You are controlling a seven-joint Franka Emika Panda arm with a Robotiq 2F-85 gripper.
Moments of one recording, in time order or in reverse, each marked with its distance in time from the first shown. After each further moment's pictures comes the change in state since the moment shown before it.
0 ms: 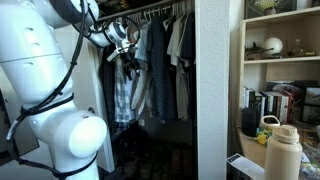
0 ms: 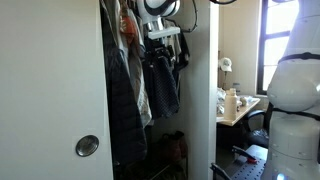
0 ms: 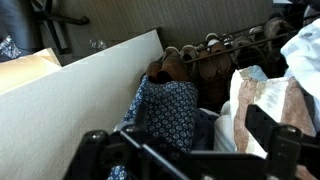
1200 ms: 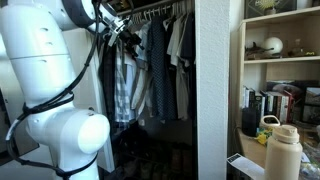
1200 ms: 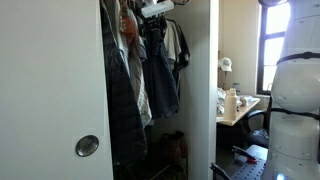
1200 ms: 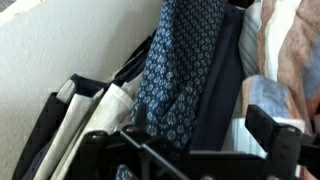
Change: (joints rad) arm 0.142 0.080 -0.035 0.335 -0.401 -0.074 0.077
